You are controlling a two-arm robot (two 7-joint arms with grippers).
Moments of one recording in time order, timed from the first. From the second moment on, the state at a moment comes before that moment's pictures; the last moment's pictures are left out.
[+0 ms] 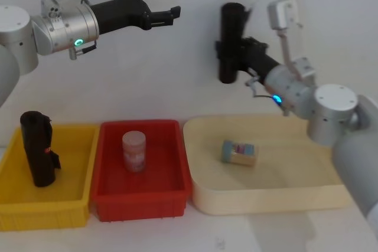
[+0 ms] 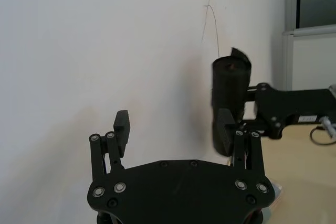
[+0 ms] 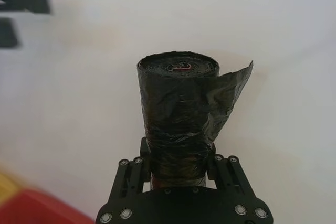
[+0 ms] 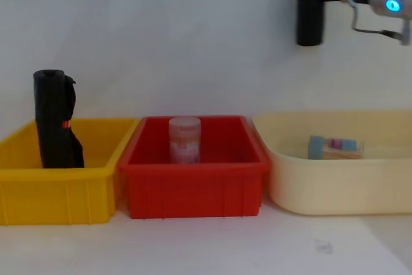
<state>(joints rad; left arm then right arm) -1.50 -0.03 0.60 -0.10 -0.47 -0.30 -0.91 0.97 0.15 -0.31 -0.78 0.21 -0.05 0.36</state>
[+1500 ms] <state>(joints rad) -1.50 -0.03 0.60 -0.10 -0.47 -0.30 -0.91 0.81 0.32 -0.23 -1.11 0.28 0.09 0.44</state>
